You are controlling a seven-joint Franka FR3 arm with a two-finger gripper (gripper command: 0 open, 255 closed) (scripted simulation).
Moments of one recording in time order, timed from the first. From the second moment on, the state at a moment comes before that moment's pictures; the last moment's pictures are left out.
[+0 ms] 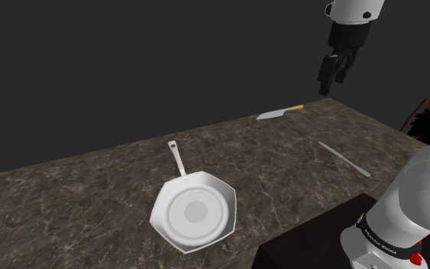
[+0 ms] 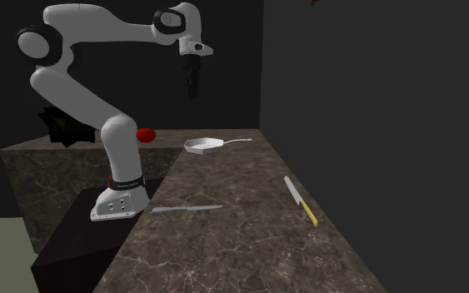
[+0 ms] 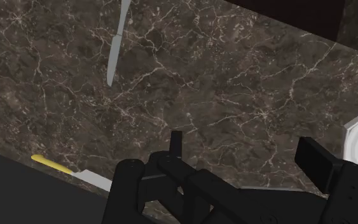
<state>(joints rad) -0.01 -0.80 0.03 -2.30 -0.11 1.46 0.01</state>
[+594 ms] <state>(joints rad) 0.01 -0.80 -0.17 -2.41 -0.23 1.61 -0.28</state>
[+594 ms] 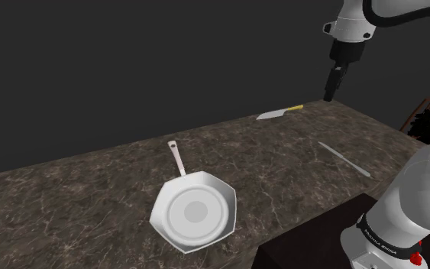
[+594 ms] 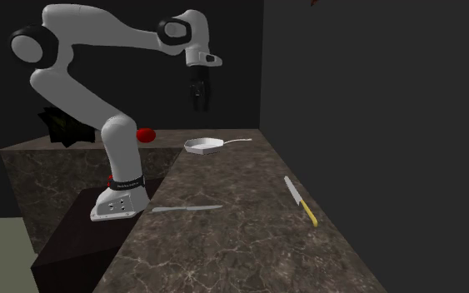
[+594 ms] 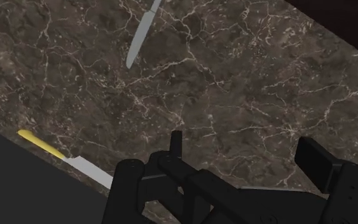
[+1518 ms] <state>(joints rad) 0.11 -0.47 -0.59 -2.37 -0.33 1.99 -0.89</state>
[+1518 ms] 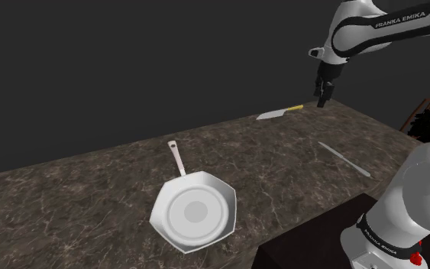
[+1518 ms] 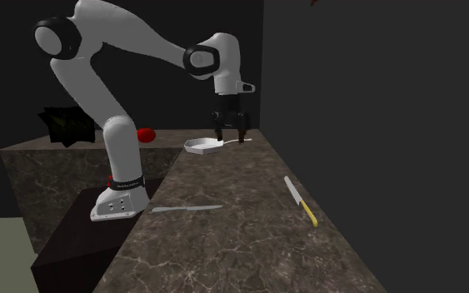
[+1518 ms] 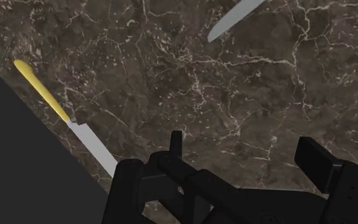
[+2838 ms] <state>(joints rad) 0.02 0.51 -0.69 -1.77 0.42 2.16 -2.01</state>
